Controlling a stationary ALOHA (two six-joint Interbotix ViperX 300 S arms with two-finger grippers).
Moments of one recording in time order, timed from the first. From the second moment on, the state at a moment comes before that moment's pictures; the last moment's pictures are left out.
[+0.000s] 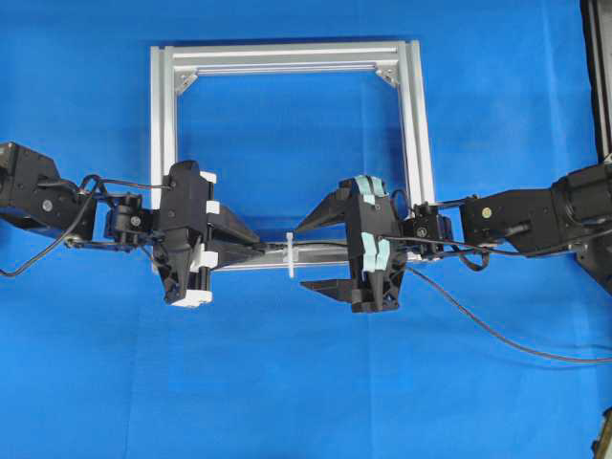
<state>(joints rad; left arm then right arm) -0.11 0.15 0.90 -0.08 -0.59 -0.08 0.10 0.14 0.79 0.01 -0.43 0.18</state>
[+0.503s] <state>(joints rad) -0.11 -0.03 1.11 -0.08 -0.59 -0.08 0.10 0.14 0.79 0.01 -0.42 0.18</state>
